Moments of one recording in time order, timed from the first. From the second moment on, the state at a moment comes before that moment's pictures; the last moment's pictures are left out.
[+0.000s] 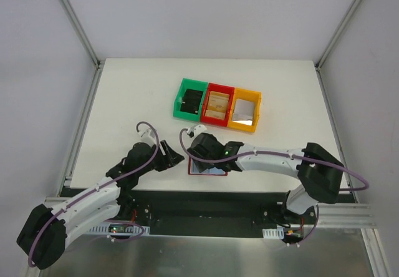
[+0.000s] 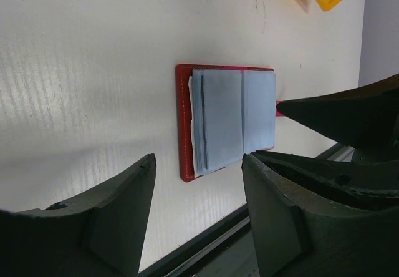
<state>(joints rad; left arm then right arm) -0.62 0.76 0.19 0.03 0.12 -0.95 1.14 1.56 0.96 -0.36 0.29 0.40</state>
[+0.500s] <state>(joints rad) -0.62 0.83 0.18 0.12 0.20 -0.95 1.02 1.19 0.74 -0.46 0.39 0.61</state>
